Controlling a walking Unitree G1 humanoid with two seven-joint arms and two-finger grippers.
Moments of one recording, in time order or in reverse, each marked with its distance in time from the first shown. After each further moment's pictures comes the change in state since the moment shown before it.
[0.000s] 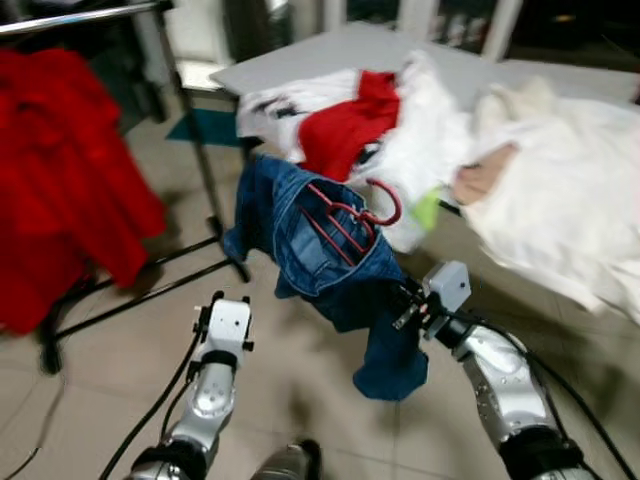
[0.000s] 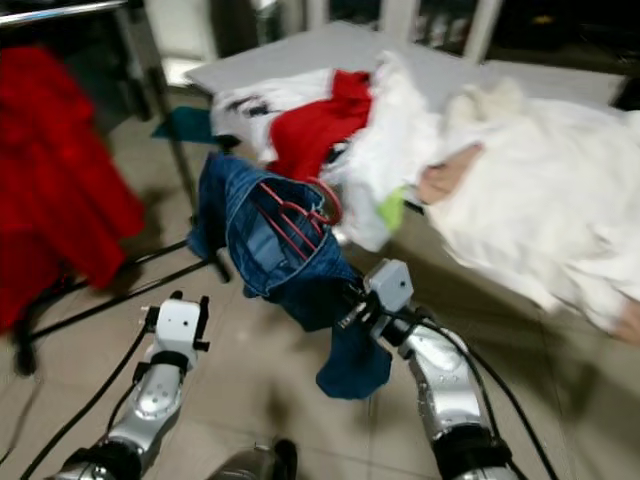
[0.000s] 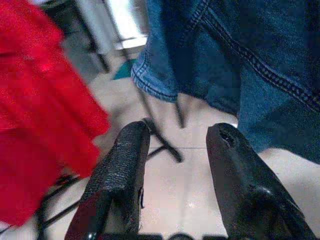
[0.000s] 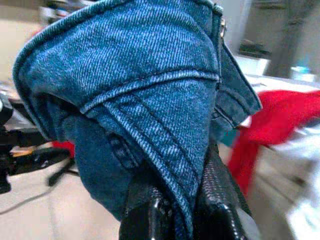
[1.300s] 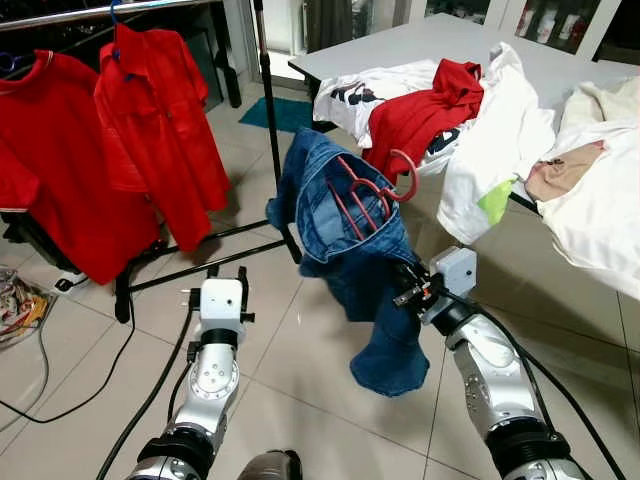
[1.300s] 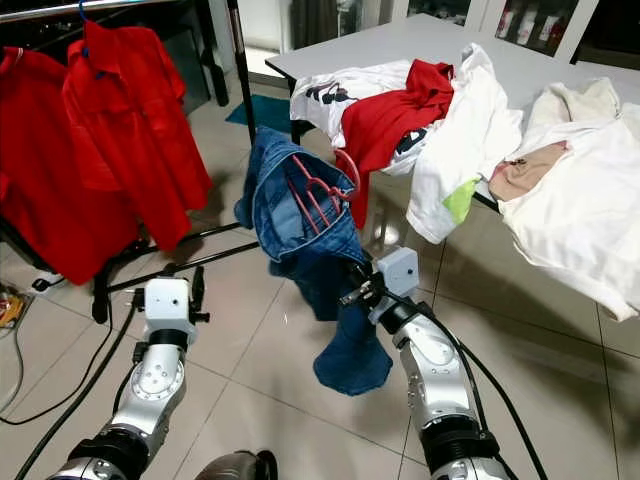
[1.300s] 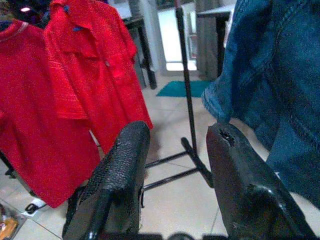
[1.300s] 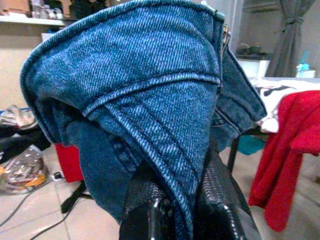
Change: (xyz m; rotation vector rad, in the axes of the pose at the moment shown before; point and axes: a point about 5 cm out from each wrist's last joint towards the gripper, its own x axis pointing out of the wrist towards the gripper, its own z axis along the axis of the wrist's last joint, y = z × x) left arm 0.011 0.007 0.034 -0.141 -0.163 0.096; right arm 0.009 -0.008 0.002 0.055 -0.050 -0.182
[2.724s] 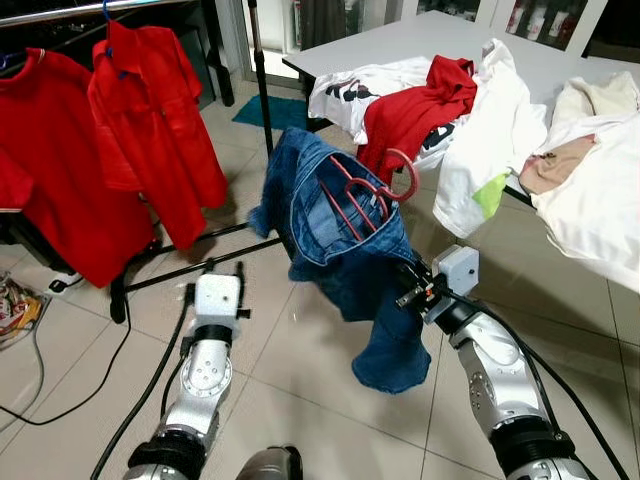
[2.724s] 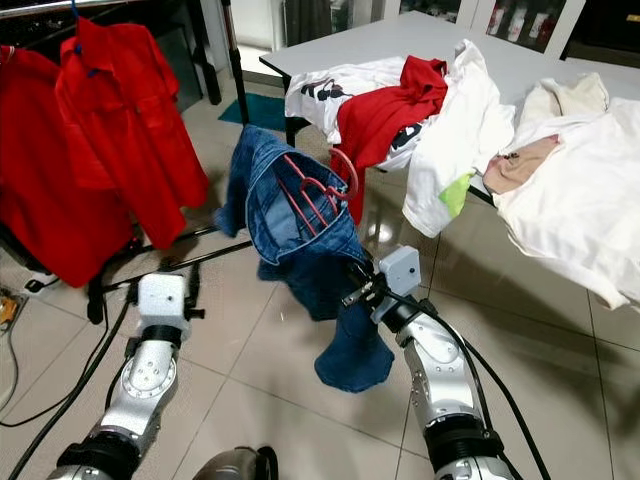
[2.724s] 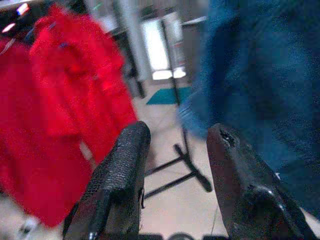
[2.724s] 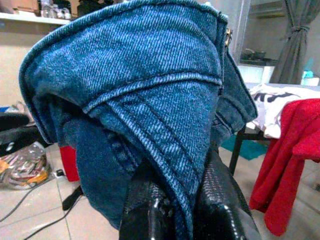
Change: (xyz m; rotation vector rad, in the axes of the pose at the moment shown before) left arm 0.002 0.002 0.011 0.068 -0.049 -0.104; right arm -0.002 -0.004 0.005 -0.026 -0.008 0.045
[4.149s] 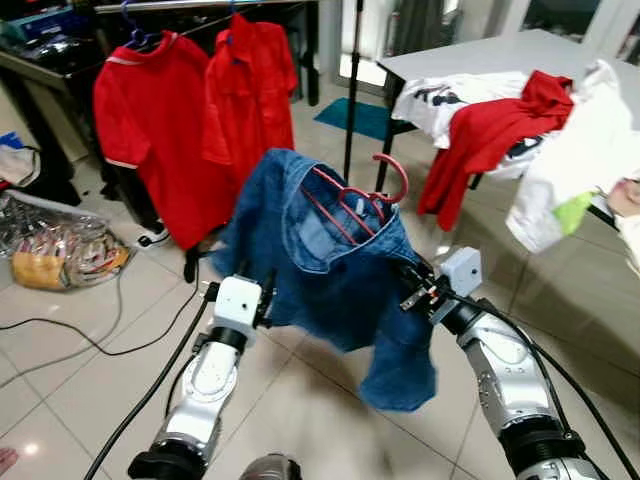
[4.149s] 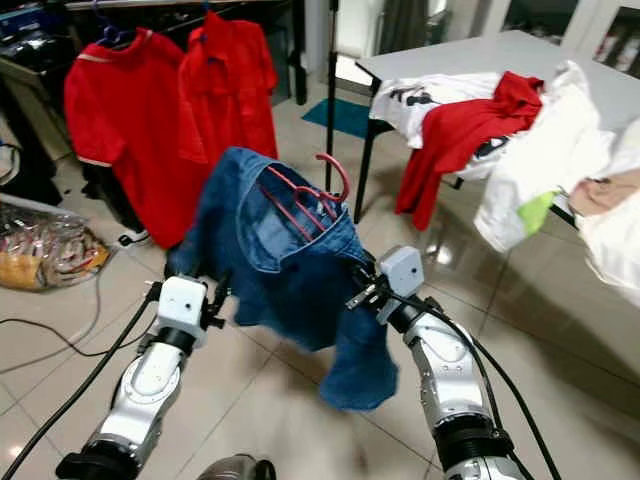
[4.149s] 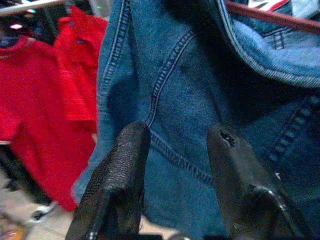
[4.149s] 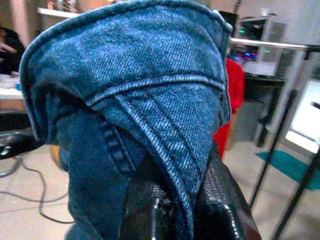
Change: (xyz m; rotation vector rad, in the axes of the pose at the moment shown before) left arm -0.006 -0.019 0.009 -0.044 -0.021 -0.227; right arm -0.004 -0.006 0.002 -0.047 0.027 0.011
